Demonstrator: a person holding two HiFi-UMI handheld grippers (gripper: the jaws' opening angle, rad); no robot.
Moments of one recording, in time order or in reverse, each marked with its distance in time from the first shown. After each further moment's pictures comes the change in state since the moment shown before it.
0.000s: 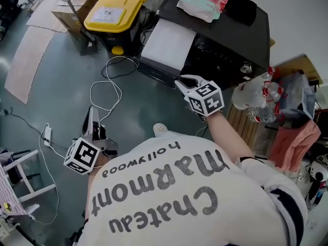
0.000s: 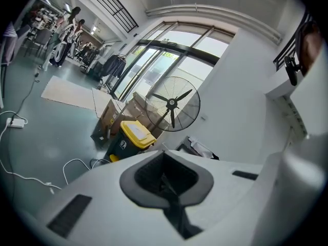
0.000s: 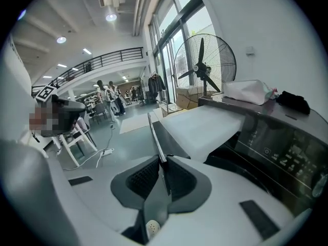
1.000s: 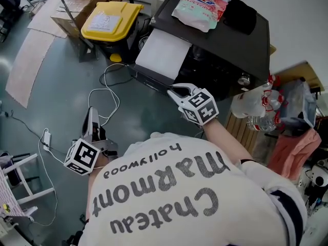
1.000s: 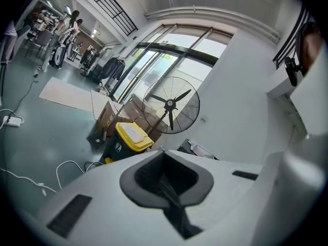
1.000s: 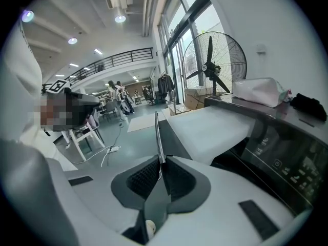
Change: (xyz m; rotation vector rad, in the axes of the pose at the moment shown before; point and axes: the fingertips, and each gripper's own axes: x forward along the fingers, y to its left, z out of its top) left arm 0.052 -0.027 -0.007 -0.002 -0.039 -0.001; right arm 0.015 -0.019 0.003 -0.073 -0.003 0.104
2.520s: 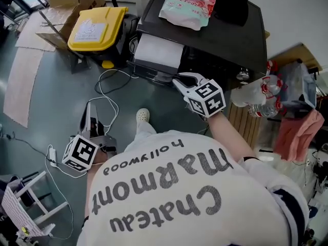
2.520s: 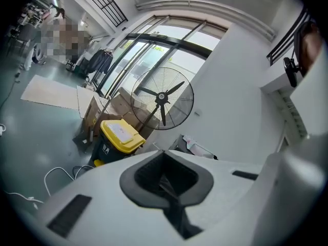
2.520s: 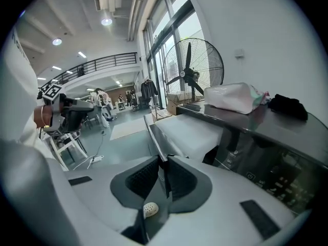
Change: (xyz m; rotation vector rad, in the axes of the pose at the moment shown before) left arm 0.087 -0.017 0.023 0.063 0.075 -0.100; right arm -0.010 -0.076 0.028 0.094 -0.057 -0.172
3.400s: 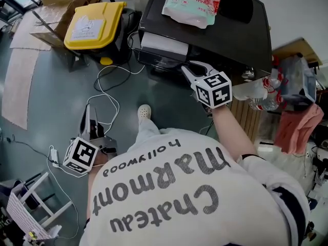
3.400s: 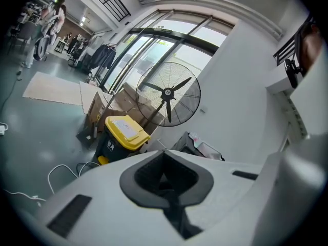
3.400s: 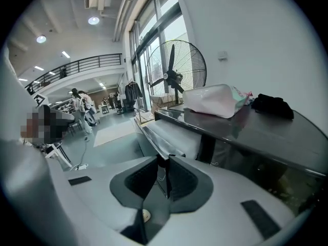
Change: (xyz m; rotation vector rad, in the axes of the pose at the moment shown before) left arm 0.019 0.037 0.003 -0.032 0.064 0.034; right arm 0.014 -0.049 0.021 0.088 -0.019 -0.159
